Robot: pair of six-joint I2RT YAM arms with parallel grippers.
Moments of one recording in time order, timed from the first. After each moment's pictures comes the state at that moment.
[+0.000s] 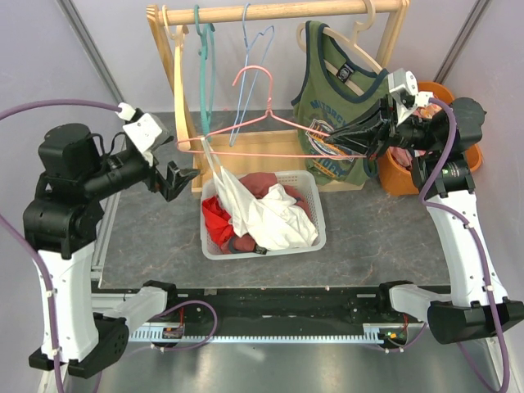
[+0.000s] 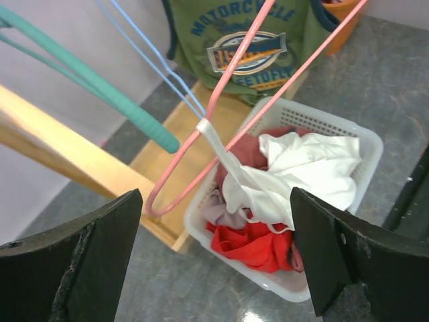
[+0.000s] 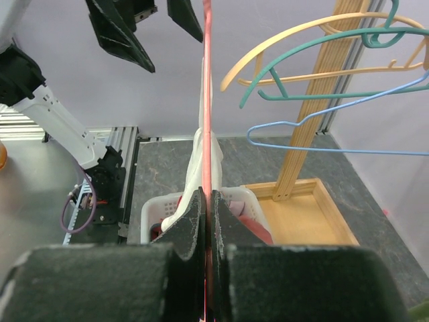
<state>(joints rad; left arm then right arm) -0.17 1.05 1.82 -1.06 0.64 0.42 0.12 1.17 1.44 0.13 -1.32 0.31</state>
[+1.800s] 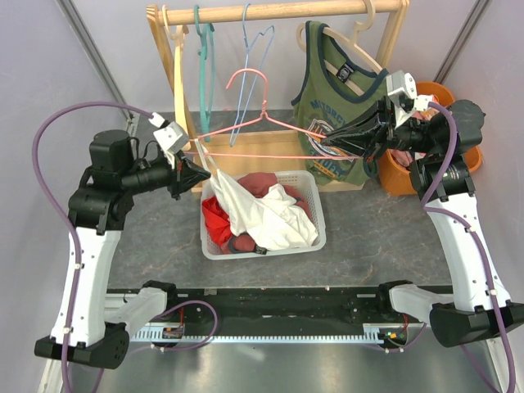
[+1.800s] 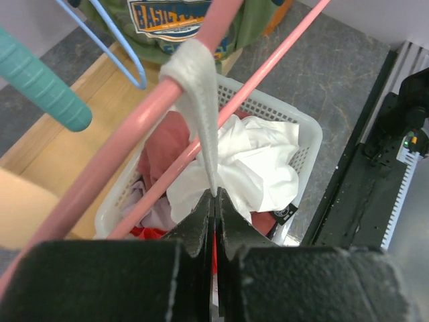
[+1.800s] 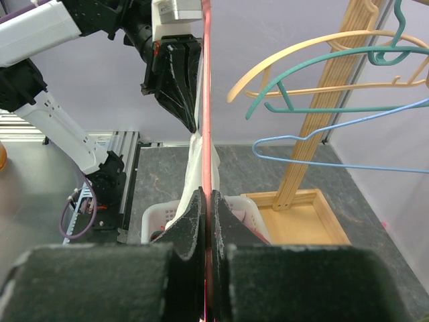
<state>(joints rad) -0.16 1.02 1.43 -0.87 0.82 0.28 0.17 1.16 1.45 0.13 -1.28 0.29</state>
